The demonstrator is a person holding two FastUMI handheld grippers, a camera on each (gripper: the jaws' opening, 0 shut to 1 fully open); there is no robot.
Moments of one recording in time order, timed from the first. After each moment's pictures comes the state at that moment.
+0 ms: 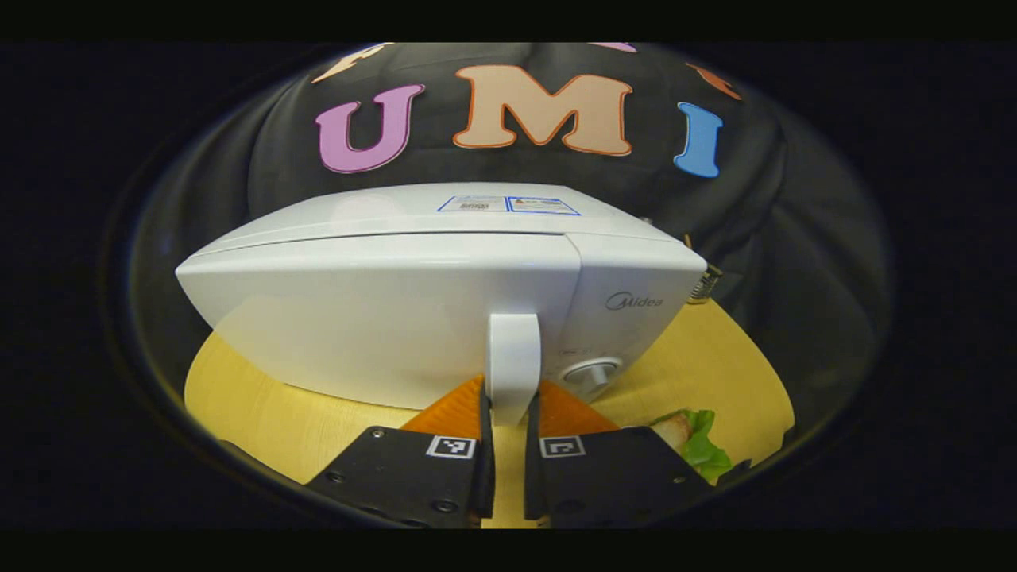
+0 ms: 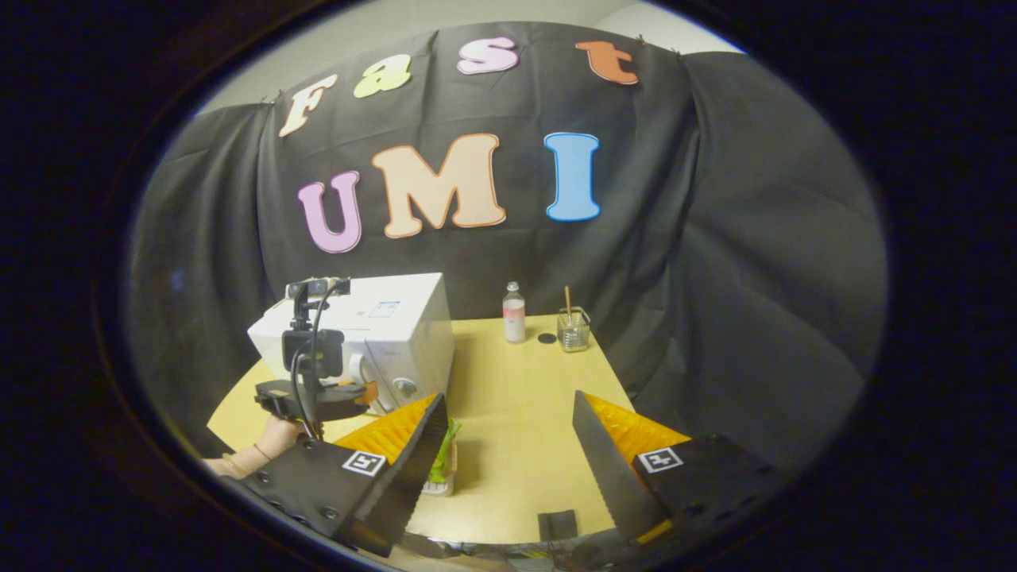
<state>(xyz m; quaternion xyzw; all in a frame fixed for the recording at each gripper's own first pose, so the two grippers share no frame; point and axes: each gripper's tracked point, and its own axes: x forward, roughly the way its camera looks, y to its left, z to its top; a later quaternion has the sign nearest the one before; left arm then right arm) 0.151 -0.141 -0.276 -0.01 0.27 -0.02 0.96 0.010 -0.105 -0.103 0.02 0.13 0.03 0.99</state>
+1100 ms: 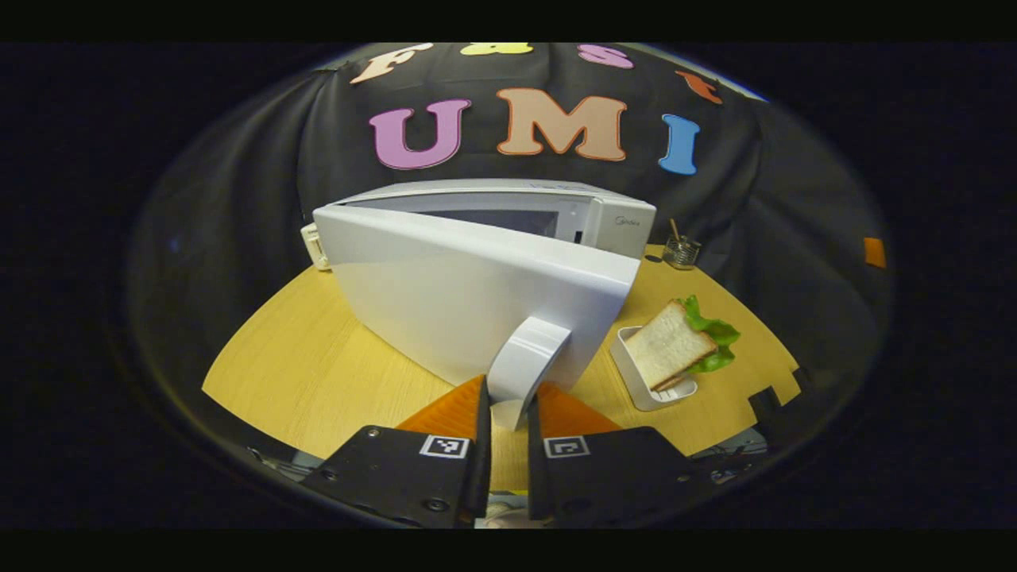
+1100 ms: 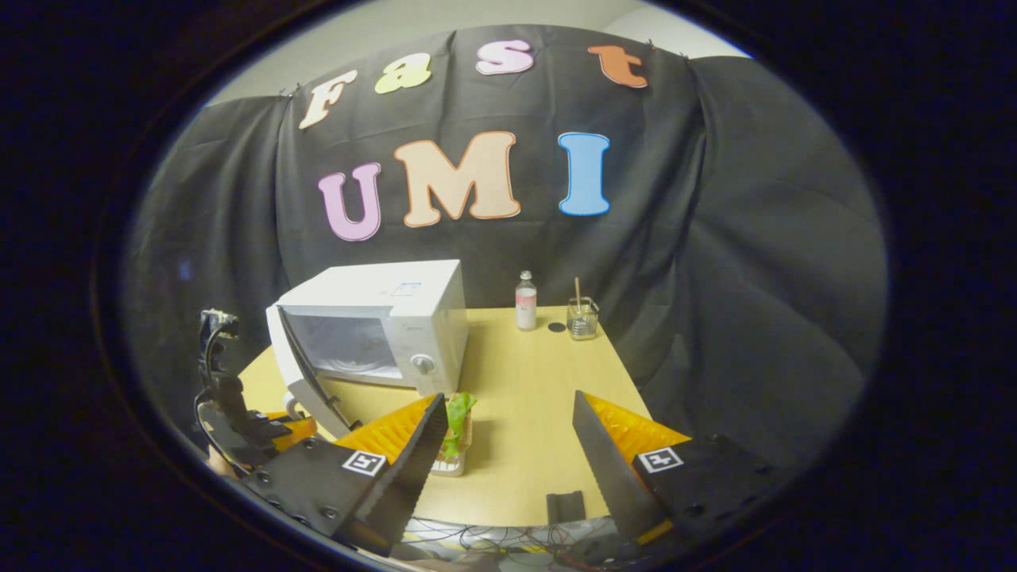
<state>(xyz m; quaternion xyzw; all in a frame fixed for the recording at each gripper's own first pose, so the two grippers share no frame) -0.039 -0.054 -0.284 -0.01 0.27 -0.02 0.96 -0.044 -0.085 -0.122 0.01 0.13 0.03 0.99</state>
